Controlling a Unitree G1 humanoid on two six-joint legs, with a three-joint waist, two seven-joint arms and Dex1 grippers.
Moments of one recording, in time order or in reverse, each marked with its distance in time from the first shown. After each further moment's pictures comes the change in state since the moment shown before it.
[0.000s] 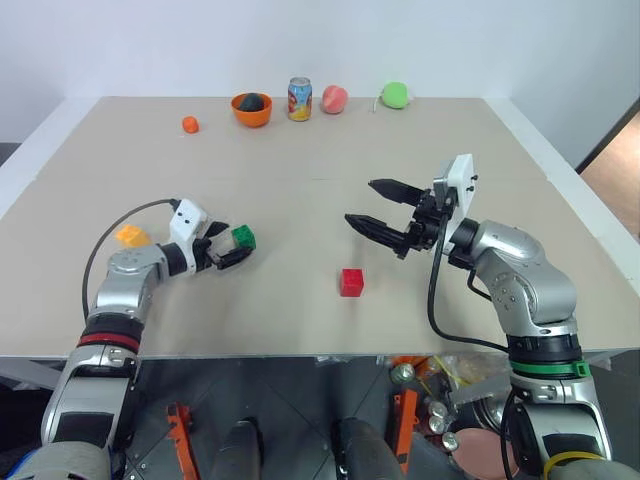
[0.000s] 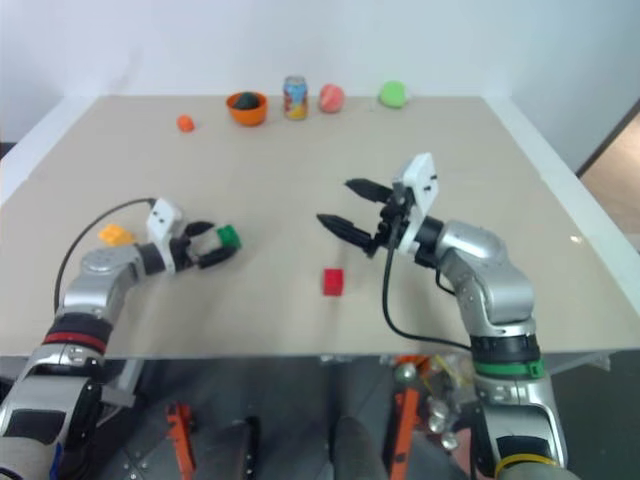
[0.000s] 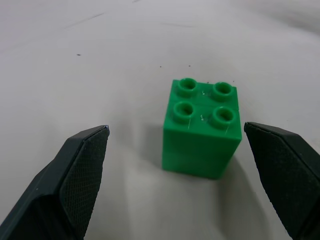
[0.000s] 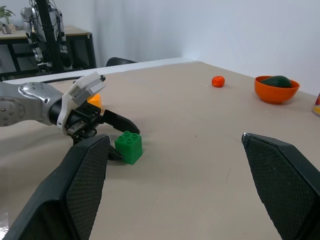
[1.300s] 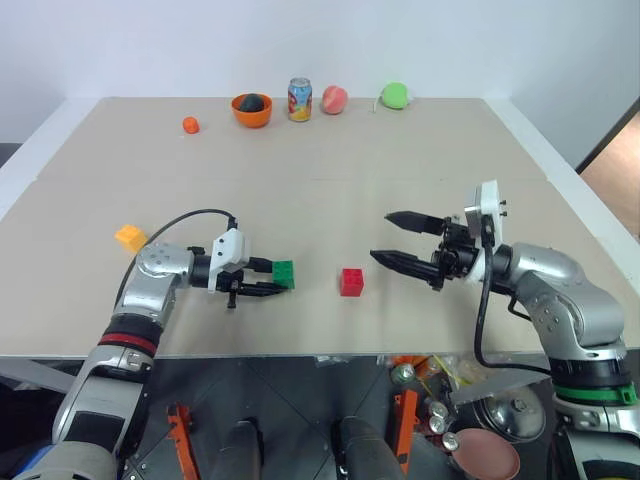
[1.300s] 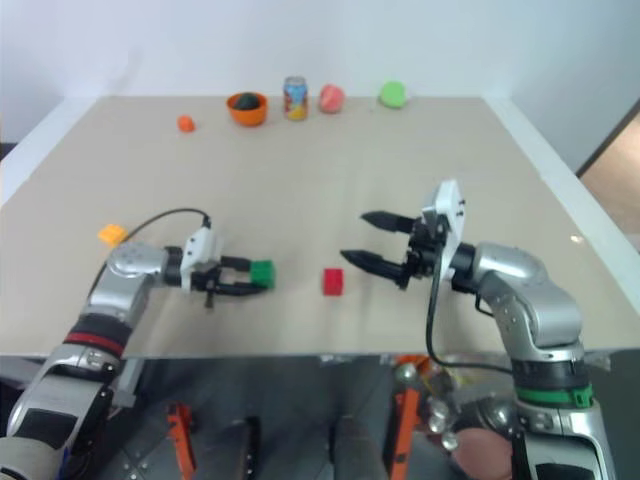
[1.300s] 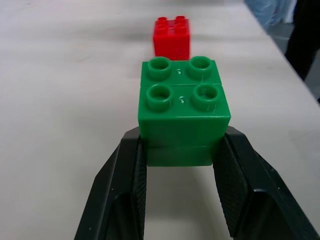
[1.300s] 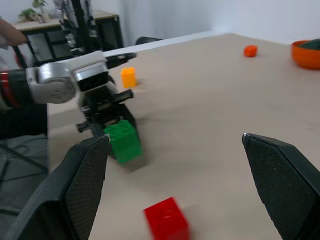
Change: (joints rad) left arm 0.013 -0.048 -0.155 -0.085 -0.005 -0.254 -0.510; right arm 0.199 -0.172 -0.064 -0.104 0.159 0.104 0.159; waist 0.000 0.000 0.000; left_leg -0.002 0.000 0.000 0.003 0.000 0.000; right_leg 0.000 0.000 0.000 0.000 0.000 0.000
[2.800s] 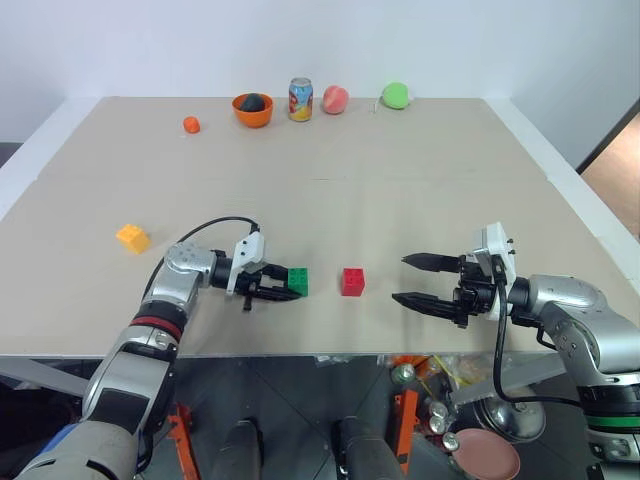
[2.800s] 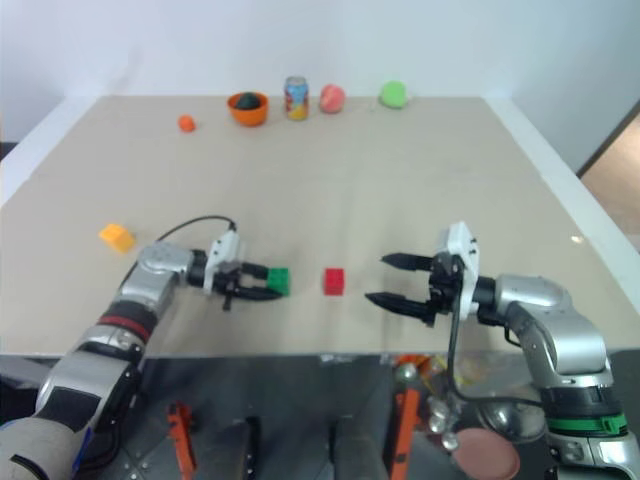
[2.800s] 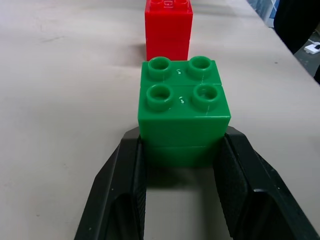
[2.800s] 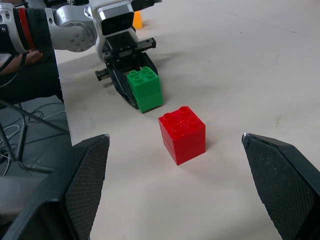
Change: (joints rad) left arm -0.122 -0.081 -0.017 0.272 0.079 -0.071 -0.006; right arm 0.108 -0.093 0.009 0.072 -0.079 -0.071 0.126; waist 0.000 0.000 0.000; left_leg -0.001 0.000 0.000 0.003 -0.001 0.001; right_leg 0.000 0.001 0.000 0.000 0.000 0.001
